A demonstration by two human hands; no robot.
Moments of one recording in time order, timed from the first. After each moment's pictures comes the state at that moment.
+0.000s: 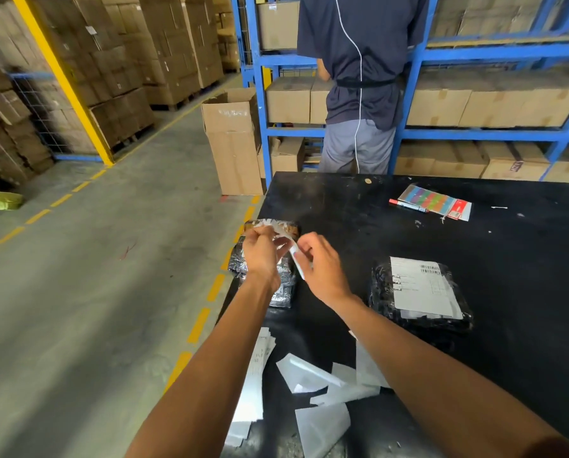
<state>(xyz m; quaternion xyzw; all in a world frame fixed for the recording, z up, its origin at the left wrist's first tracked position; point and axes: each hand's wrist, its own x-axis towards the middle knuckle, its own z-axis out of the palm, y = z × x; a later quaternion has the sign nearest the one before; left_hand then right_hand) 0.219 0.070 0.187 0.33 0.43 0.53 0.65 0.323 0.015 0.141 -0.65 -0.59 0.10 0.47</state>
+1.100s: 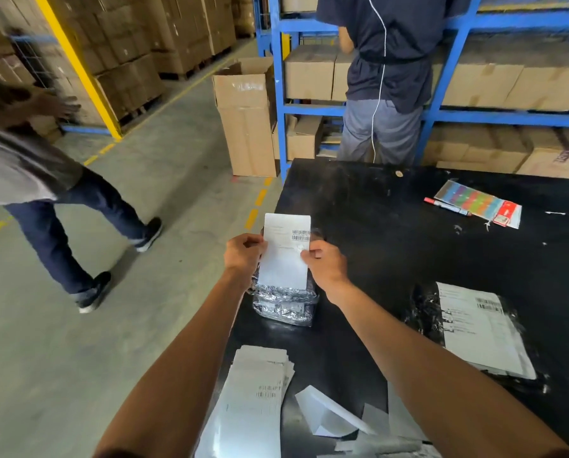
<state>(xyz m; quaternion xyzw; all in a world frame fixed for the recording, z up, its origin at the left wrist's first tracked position) 0.168 0.215 0.121 0.49 0.59 0.39 0.51 0.317 0.135 0.118 -0.75 -0.38 0.31 0.45</state>
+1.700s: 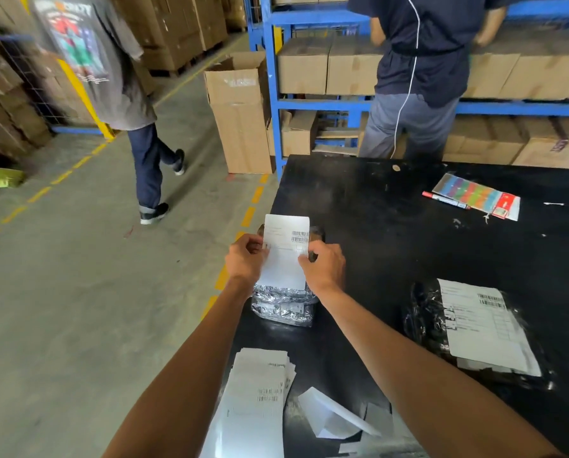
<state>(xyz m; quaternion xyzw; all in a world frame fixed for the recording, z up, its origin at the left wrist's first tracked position) 0.173 0.206 0.110 0.58 0.58 0.39 0.41 0.308 0.135 0.108 -0.81 -0.40 0.19 0.38</state>
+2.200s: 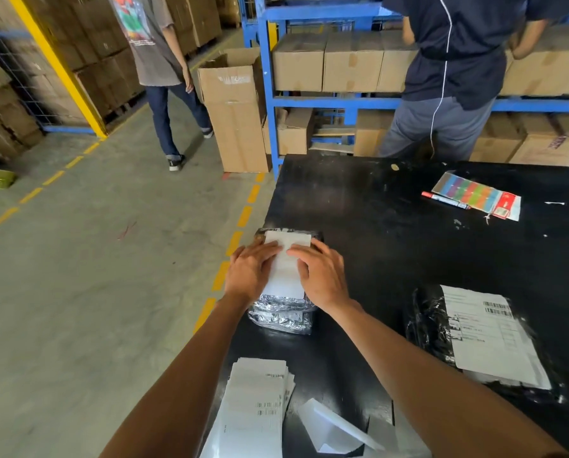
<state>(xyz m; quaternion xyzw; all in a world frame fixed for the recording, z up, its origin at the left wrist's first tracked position) 0.166 0.231 0.072 0.87 0.40 0.28 0.11 0.325 0.142 0.085 -0.73 -0.62 0.06 0.30</state>
